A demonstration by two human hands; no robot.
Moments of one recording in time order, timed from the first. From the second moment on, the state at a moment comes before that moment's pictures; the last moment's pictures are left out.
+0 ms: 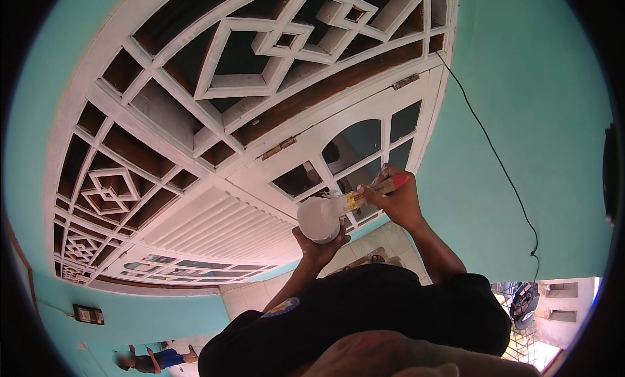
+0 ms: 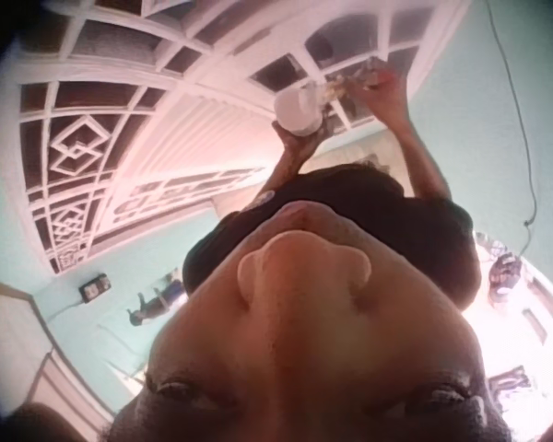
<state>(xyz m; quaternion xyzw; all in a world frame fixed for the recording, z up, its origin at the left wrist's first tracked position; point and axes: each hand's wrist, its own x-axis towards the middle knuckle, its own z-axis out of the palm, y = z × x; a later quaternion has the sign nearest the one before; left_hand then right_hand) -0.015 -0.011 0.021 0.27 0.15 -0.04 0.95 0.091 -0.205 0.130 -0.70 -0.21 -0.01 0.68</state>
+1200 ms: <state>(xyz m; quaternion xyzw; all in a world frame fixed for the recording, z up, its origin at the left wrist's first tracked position) -0.021 0.004 -0.001 0.15 -0.05 -0.09 0.98 0.211 -0.157 0.342 -0.59 -0.27 -0.37 0.67</state>
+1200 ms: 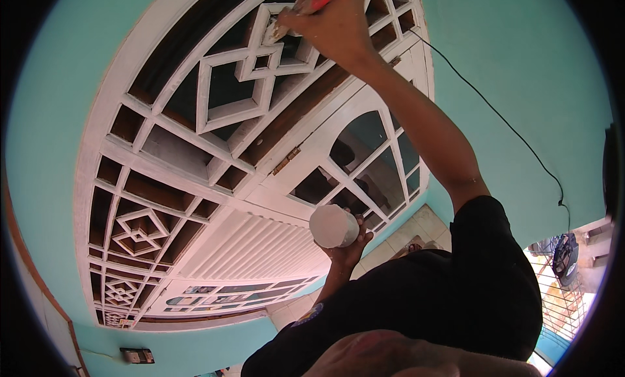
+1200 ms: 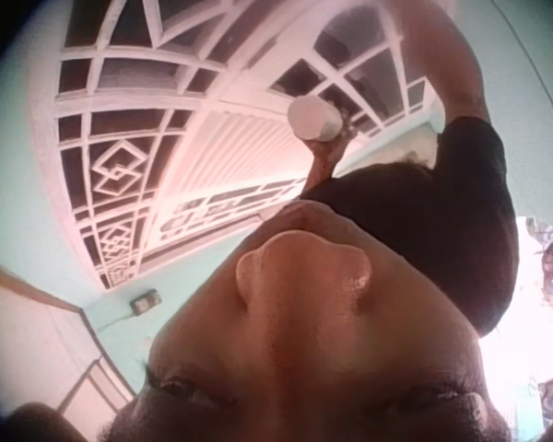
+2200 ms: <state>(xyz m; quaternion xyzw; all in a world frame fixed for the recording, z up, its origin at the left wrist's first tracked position) -0.031 -0.006 -0.012 0.16 0.07 -0.02 0.98 0.255 -0.224 0.350 -0.64 -0.53 -0.31 0.46</state>
